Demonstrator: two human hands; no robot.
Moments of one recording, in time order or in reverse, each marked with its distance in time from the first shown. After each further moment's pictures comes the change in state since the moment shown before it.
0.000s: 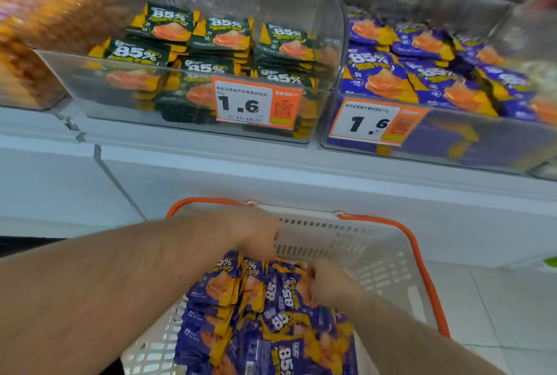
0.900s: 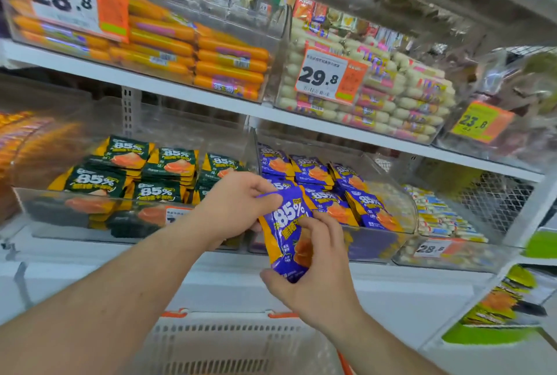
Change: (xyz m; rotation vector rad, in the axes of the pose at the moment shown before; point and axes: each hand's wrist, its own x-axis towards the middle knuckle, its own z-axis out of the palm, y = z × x) left_hand -0.104 0.045 -0.137 -1.091 0.940 0.407; right_hand -0.162 -0.064 -0.162 0.202 1.223 -0.566
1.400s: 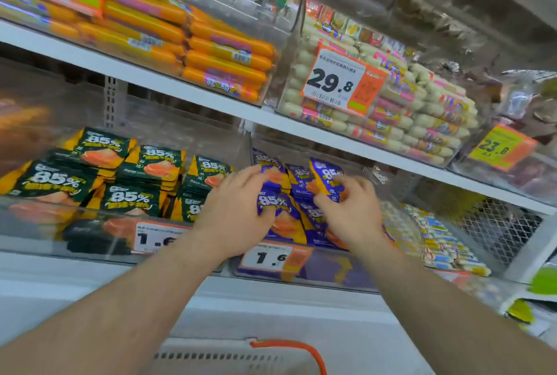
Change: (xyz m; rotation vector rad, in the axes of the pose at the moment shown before) left_hand 0.055 -0.035 0.015 0.631 0.203 0.305; right_hand 0.146 0.068 -0.023 -0.274 0.004 0.342
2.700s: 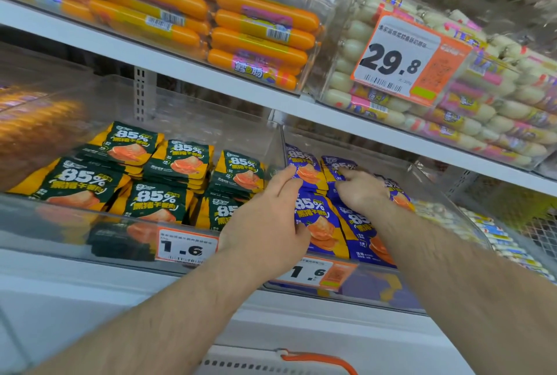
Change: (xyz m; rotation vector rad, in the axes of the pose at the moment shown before) left_hand -0.002 -0.002 0.012 0.019 -0.036 -0.070; right_hand 0.099 0.007 0.079 -0.366 -0.381 0.065
